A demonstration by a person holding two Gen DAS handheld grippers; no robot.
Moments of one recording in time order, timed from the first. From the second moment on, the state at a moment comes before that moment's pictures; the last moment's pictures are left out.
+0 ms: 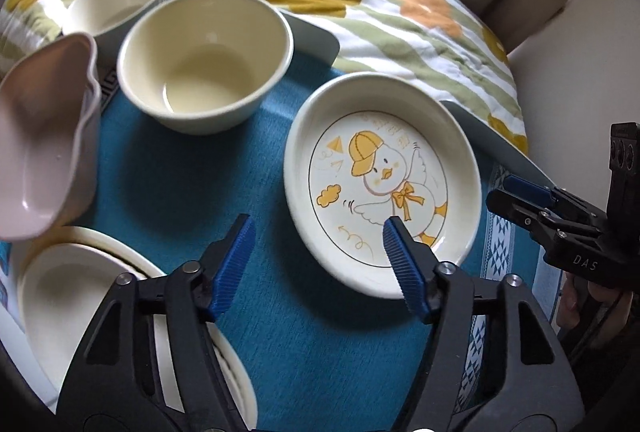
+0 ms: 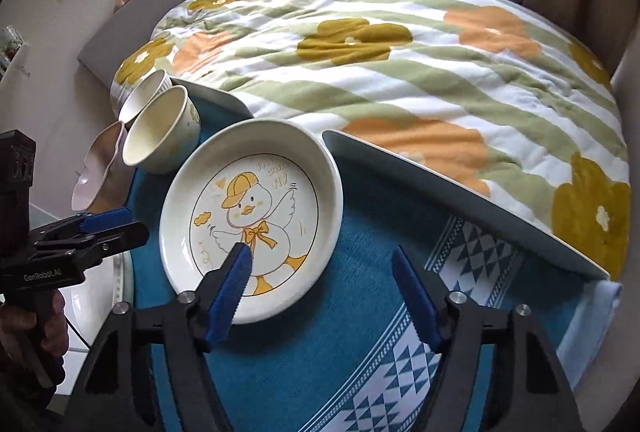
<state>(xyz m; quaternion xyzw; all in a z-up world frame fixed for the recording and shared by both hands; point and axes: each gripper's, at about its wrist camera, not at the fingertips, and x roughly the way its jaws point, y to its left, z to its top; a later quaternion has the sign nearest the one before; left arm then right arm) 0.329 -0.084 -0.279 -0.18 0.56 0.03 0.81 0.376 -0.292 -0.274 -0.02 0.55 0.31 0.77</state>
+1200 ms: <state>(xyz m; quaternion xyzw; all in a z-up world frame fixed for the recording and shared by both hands) 0.327 -0.101 -0.277 -0.14 0.55 0.07 0.82 0.383 -0.283 -0.283 -0.02 0.53 0.37 0.76</state>
